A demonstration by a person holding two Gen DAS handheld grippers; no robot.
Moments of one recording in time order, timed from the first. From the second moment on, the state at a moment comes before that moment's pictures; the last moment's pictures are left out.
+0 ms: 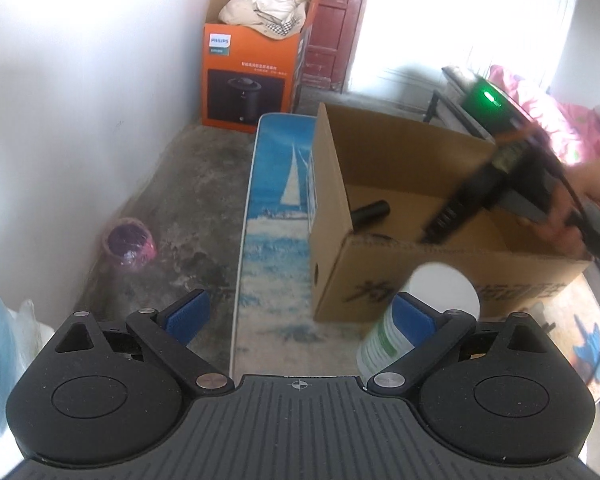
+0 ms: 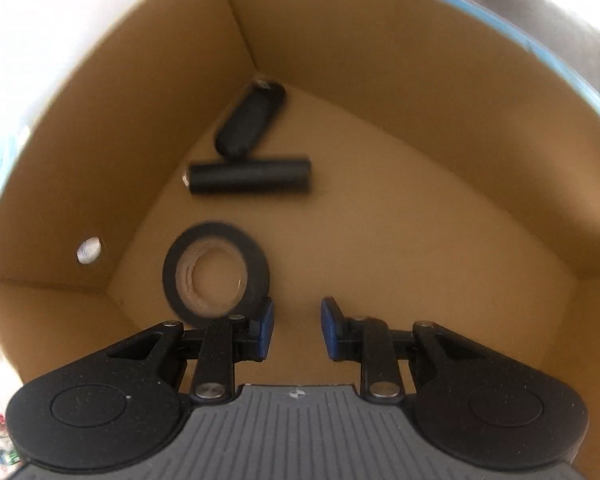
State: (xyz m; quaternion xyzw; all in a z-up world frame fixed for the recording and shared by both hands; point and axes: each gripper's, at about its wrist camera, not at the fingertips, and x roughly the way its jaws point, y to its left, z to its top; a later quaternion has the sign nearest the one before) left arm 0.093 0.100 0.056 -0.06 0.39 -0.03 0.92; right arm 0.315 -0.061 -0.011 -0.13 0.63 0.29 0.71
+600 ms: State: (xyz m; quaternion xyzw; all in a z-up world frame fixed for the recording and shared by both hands) left arm 0.032 0.045 0.045 -0.02 0.37 -0.16 0.92; right arm 0.156 -0.203 0.126 0.02 0.40 0.32 0.86
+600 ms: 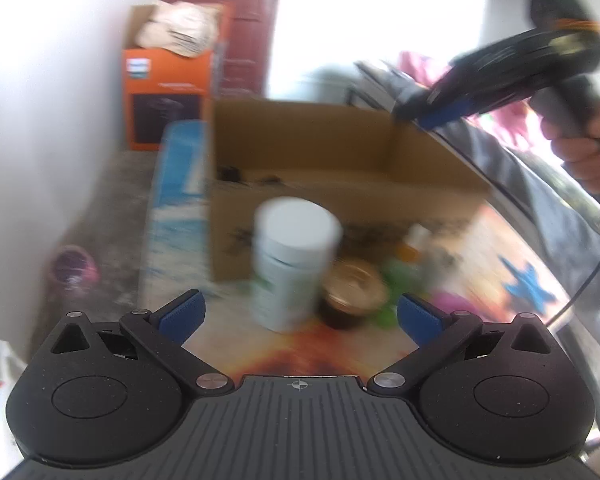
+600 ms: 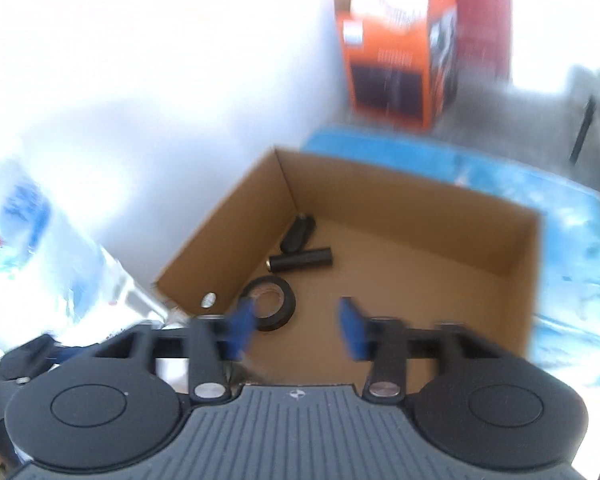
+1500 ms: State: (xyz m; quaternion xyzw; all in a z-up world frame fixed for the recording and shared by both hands) left arm 0.033 -0.097 -0.037 0.10 0.41 -0.25 0.87; right arm 0.048 -0.269 -0.034 0.19 0.41 0.21 0.87
